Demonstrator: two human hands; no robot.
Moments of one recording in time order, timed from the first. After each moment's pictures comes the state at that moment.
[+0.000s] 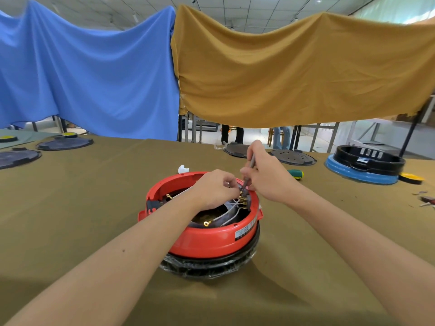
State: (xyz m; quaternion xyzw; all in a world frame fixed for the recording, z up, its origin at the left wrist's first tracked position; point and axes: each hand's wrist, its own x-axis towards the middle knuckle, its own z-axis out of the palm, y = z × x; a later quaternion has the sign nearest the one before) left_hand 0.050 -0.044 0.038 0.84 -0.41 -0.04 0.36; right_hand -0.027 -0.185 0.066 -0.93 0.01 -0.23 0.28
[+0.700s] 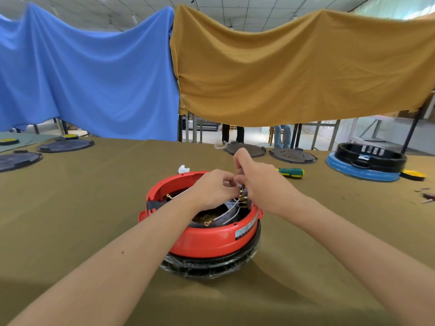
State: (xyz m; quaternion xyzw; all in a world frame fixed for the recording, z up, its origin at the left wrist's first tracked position) left_hand 0.050 -0.043 0.038 0.83 -0.41 -0.06 0.37; right_hand -0.035 -0.174 0.053 -0.96 -0.06 -0.25 0.10
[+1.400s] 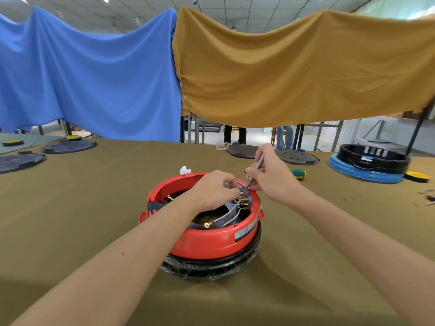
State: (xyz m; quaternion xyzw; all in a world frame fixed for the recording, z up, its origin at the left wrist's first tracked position) left_hand 0.049 -0.044 0.039 0.84 -0.41 -0.02 0.35; right_hand -0.029 -0.192 0.061 -0.89 0.06 -0.25 0.39
